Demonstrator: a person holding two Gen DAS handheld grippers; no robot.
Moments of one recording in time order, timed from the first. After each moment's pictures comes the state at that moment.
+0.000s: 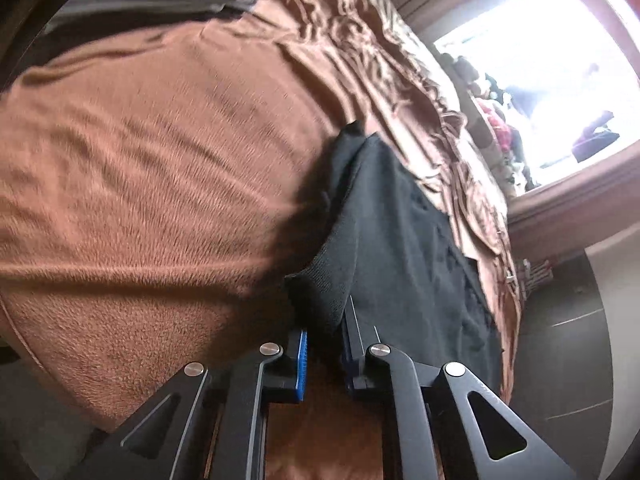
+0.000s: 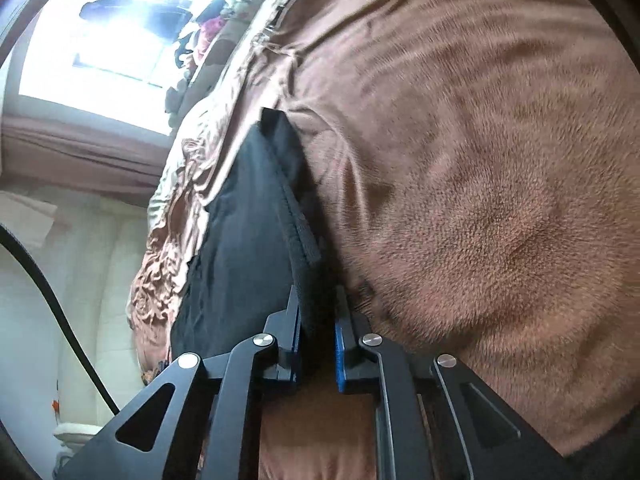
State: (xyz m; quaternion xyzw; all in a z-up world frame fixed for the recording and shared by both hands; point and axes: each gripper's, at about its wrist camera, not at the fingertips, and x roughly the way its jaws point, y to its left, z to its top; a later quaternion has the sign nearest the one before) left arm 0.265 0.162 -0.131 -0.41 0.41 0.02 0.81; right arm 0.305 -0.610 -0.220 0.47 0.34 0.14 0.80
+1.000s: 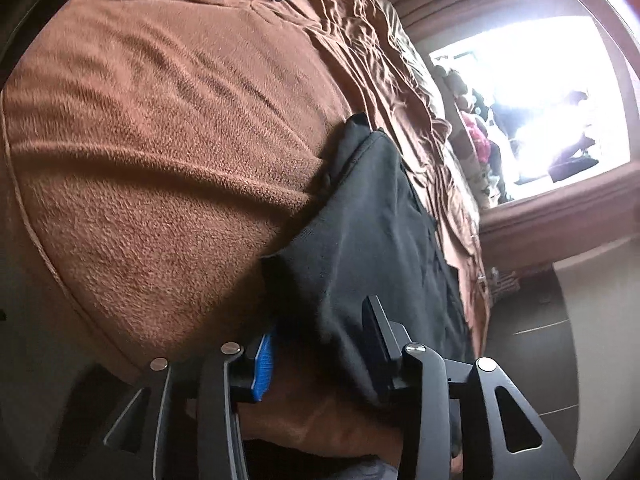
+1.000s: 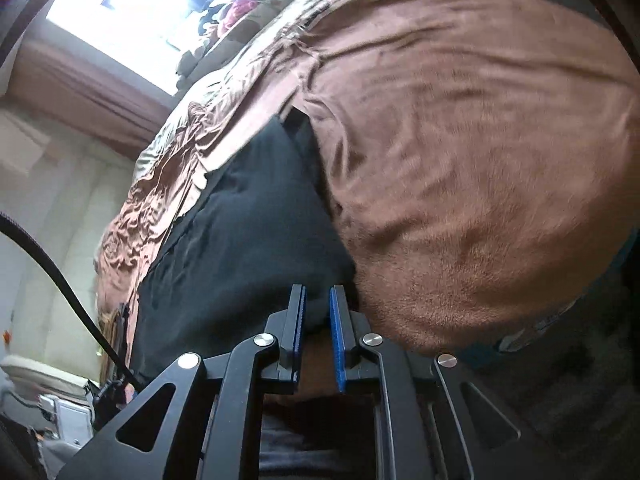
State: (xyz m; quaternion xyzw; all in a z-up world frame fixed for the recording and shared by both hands) left arm 0.212 0.173 -0.171 -0.48 0.38 -0.02 0.79; right arm 0.220 -0.621 -0.177 0.35 0.36 0.12 0.86
